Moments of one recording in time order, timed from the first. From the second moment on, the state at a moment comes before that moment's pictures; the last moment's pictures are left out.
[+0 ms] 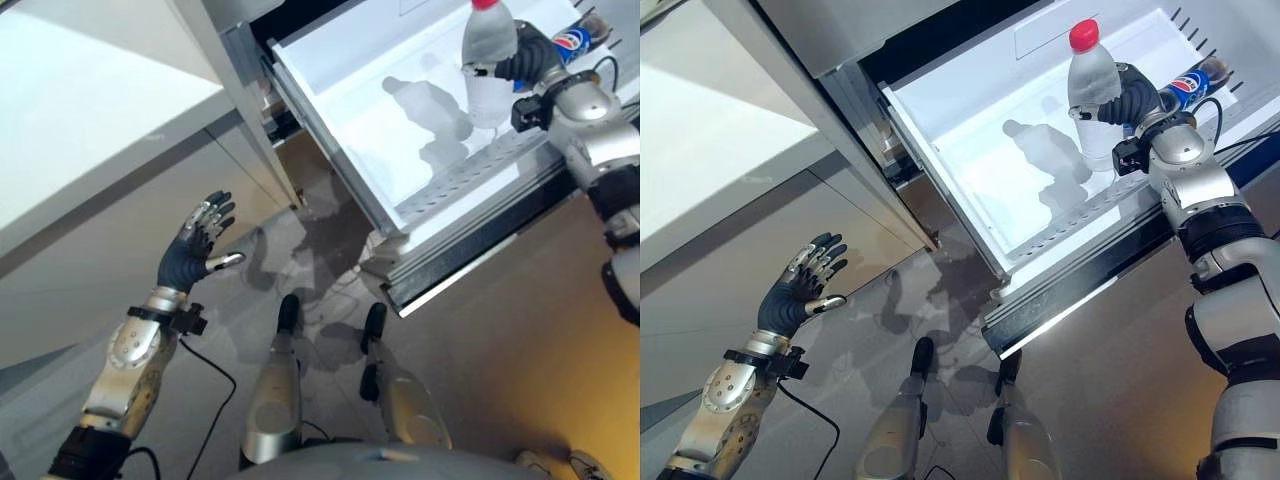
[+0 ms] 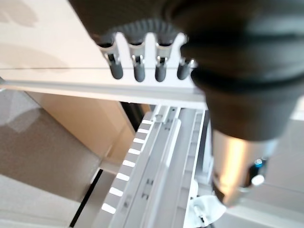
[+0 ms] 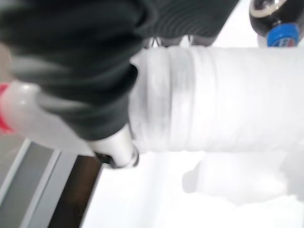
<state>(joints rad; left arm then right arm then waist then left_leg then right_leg) 0.11 0.65 -0.10 -0.10 -0.60 -0.35 -0.11 -1.25 -0.87 0.68 0.91 0.61 -0.11 0.12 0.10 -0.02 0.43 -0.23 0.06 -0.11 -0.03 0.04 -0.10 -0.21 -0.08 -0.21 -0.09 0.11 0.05</state>
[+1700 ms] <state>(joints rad) 0.09 0.64 -0.09 -0.14 -0.52 -0.34 -0.06 -1.37 -0.68 0.72 1.06 0.25 -0.07 0.06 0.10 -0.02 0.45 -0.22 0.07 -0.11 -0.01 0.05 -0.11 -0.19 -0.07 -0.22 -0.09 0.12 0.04</state>
